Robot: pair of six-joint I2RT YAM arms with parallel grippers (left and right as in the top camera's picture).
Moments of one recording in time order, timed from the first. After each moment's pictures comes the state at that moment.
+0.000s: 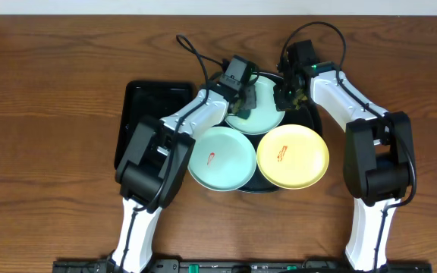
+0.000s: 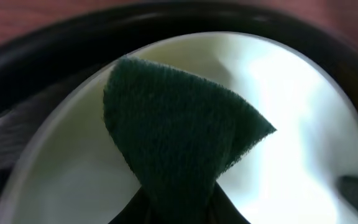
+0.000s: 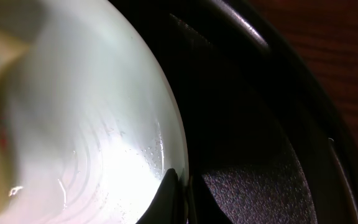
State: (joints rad) left arm -0.53 2.20 1.53 -0.32 0.05 -0.58; right arm 0.25 2.17 1.57 -0.69 -0.10 0.10
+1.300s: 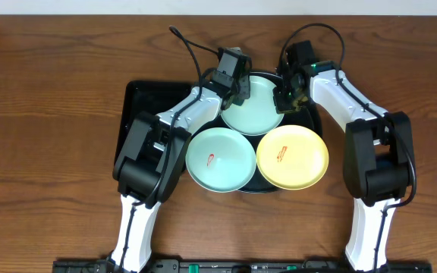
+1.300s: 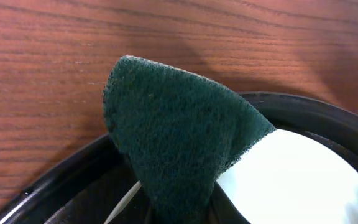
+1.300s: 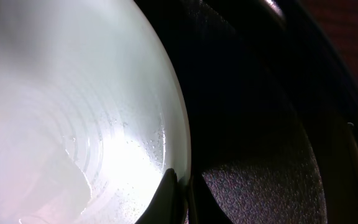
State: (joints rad) left arm -0.48 2.22 1.53 -0.18 -0.02 -0.46; right arm 0.26 2.17 1.58 -0.75 -0.11 0.09
